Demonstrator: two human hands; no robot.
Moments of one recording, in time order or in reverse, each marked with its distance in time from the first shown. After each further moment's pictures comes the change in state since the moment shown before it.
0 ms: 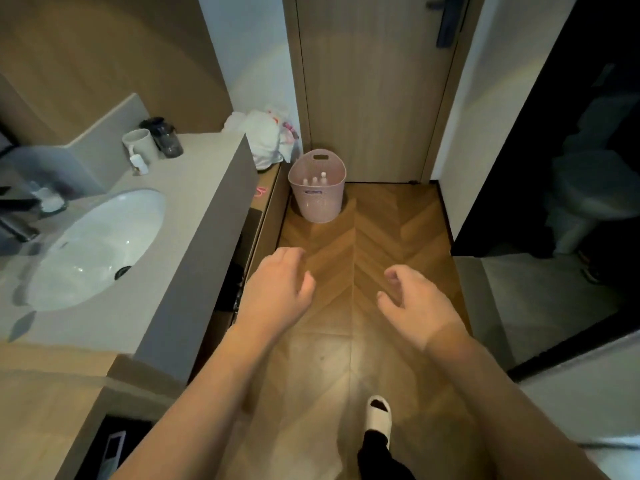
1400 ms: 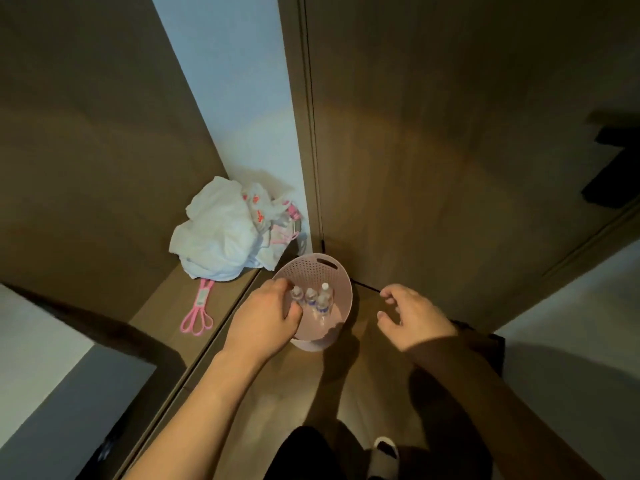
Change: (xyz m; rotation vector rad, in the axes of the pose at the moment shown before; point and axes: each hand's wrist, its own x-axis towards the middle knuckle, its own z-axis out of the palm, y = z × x) left_hand 0.908 -0.047 0.172 -0.042 -0.056 -0.413; right_hand 1.001 0.055 -0.211 -0.197 -0.351 -0.220
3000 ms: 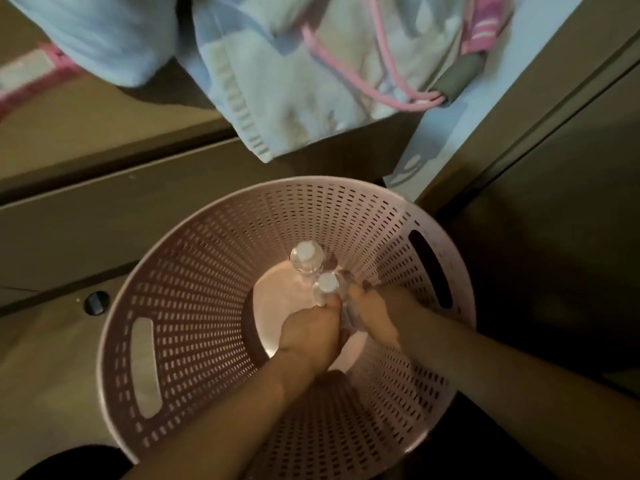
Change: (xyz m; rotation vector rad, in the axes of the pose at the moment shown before) left_hand 0.372 -0.263 0.669 -0.097 -0.204 -0.686; right_hand 0.717 0.215 0.552 -0.912 -0.655 -0.840
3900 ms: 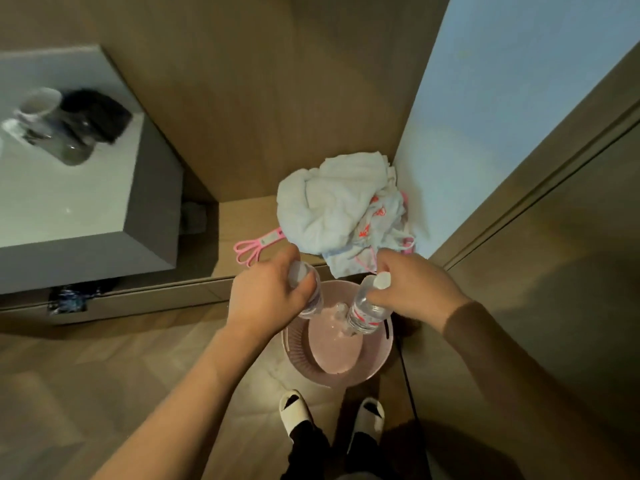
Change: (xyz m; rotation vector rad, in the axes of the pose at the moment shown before) left_hand -0.424 0.101 -0.594 -0.194 0.725 -0.131; right_hand -0.528 -0.137 -0.569 0.313 0.323 -0.097
